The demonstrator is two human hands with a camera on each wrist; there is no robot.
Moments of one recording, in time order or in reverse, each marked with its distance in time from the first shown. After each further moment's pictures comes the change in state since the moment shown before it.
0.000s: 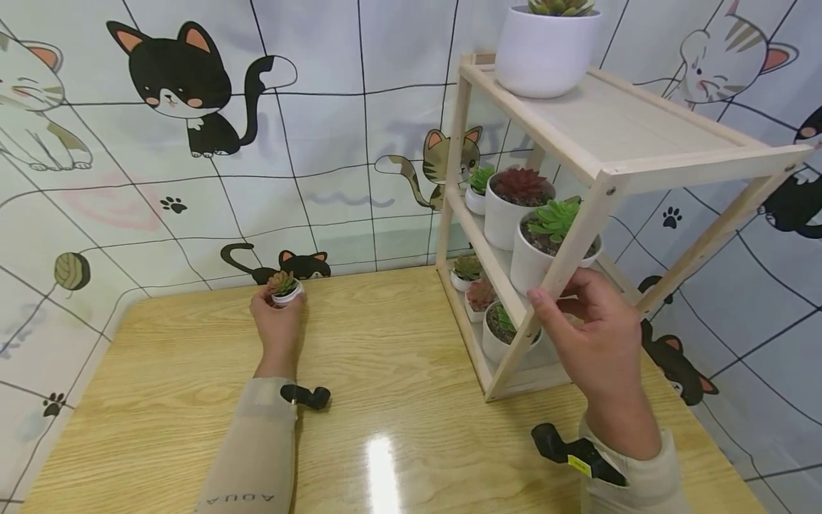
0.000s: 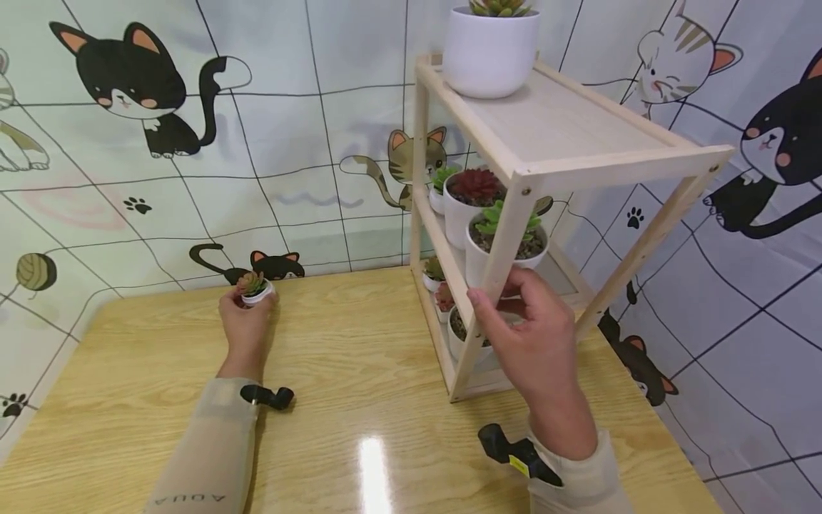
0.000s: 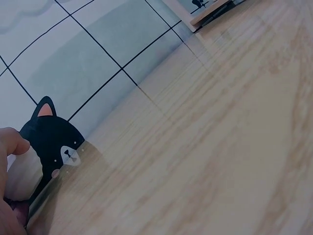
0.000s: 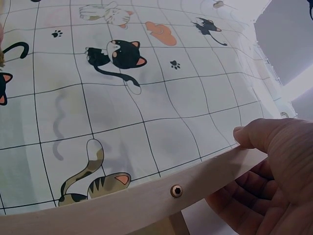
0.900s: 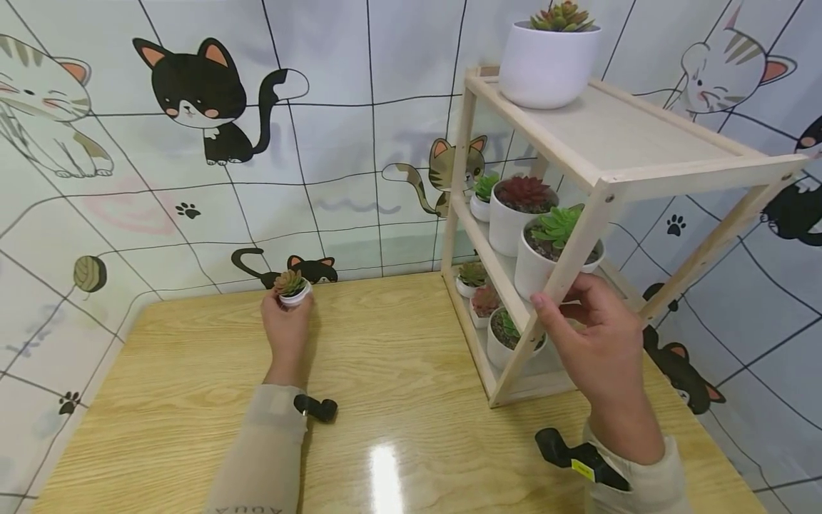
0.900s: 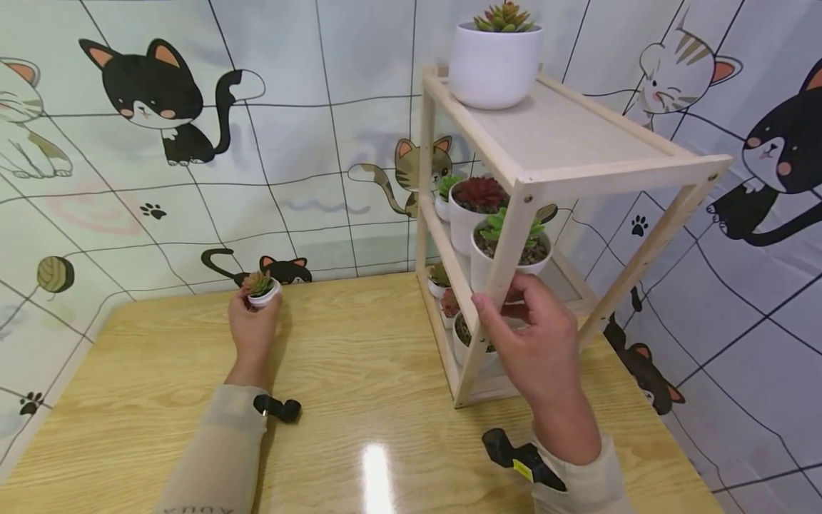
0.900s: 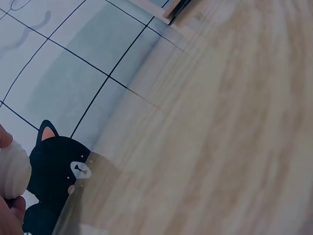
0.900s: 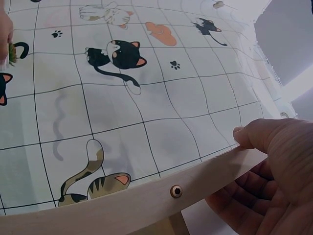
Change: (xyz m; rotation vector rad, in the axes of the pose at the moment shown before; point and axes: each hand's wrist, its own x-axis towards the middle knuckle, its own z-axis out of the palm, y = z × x) left_hand -0.014 0.016 -0.002 0.000 -0.009 0.125; right_hand -0.001 0.000 0.000 0.006 0.010 -0.001
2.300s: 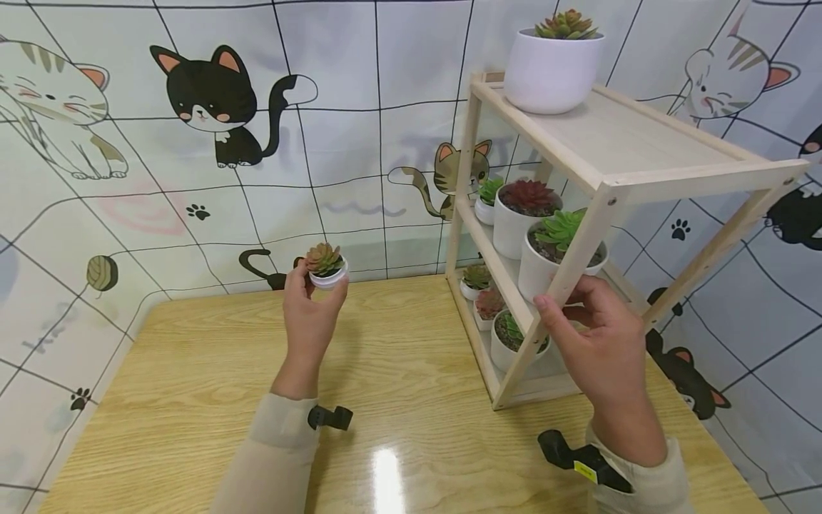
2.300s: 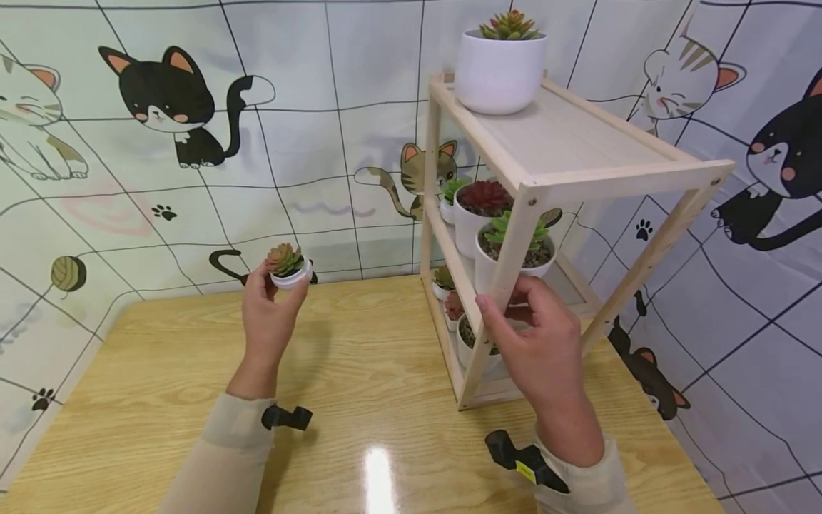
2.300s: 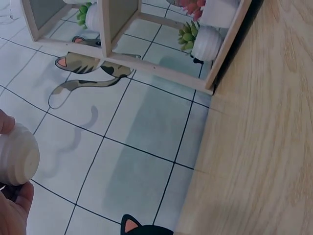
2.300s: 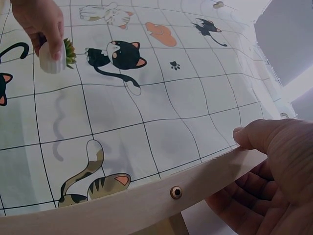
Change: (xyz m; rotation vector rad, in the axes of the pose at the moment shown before) left_hand -0.058 0.089 0.012 -0.009 -0.175 0.377; right_hand 0.000 -0.003 0.000 -0.003 -0.013 0.049
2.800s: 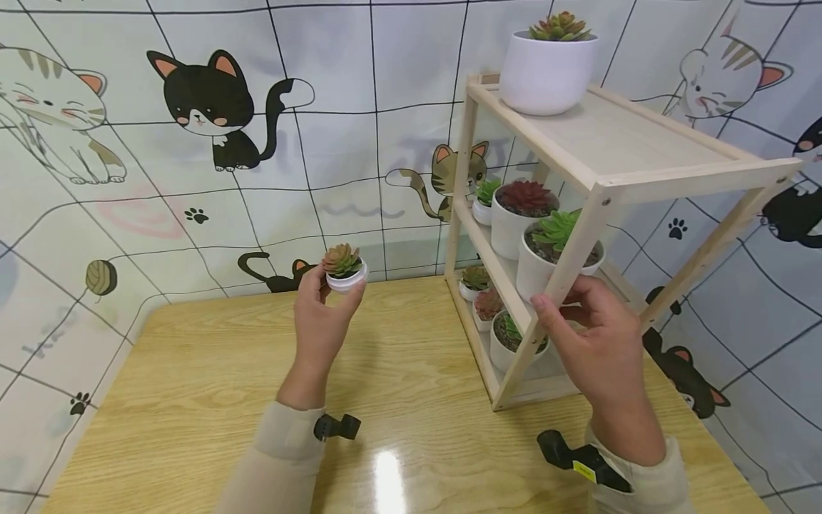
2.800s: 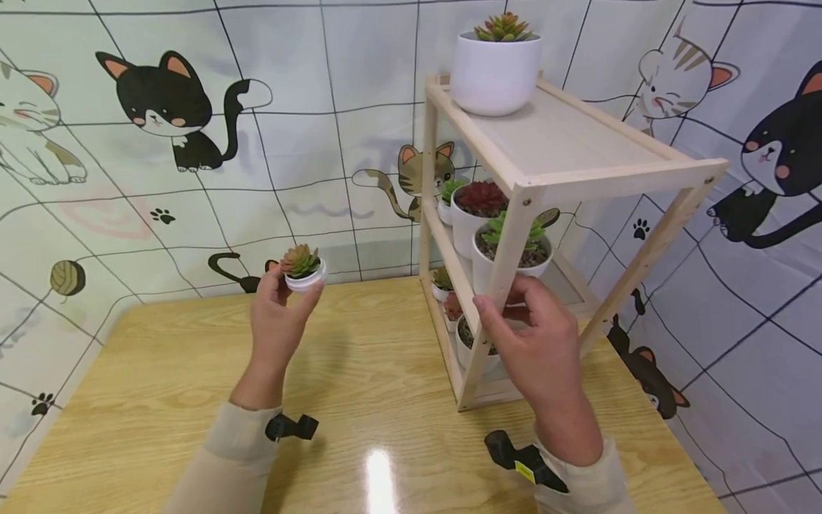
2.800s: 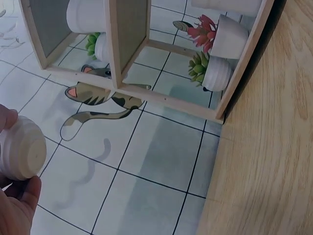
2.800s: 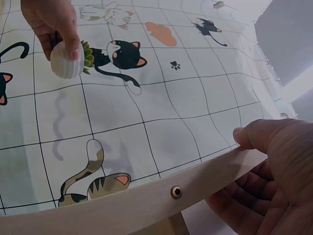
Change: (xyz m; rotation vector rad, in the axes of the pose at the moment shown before) left_hand -0.014 0.025 0.012 -0.052 -0.090 0.045; right_hand 0.000 0.001 -0.001 0.020 0.000 -0.010
